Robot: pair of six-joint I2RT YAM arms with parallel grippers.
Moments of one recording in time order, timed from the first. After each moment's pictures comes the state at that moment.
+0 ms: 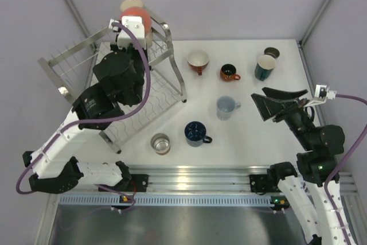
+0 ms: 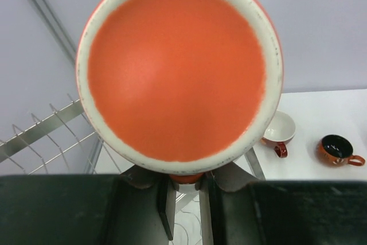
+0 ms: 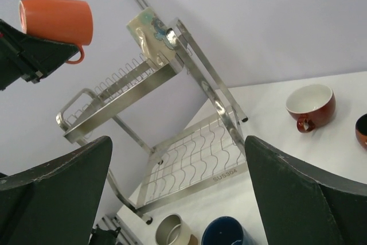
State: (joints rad) left arm -1.02 1.18 1.73 -0.46 -1.06 0.17; right arm 0.21 0.34 0.68 0.01 -0.36 0.78
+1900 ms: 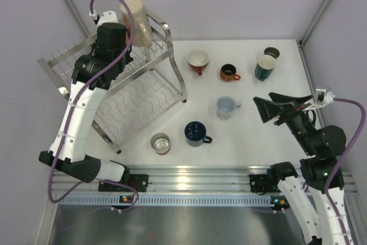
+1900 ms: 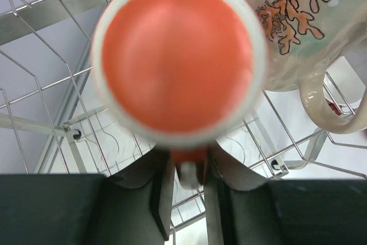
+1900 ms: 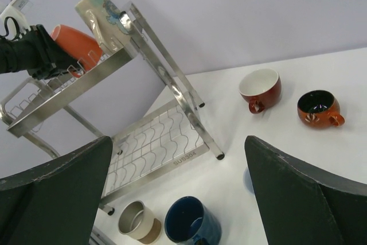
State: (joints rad) left arm -0.37 1.39 1.87 -1.00 -0.57 -0.35; right arm 0.21 0.30 0.74 -0.23 -0.27 0.62
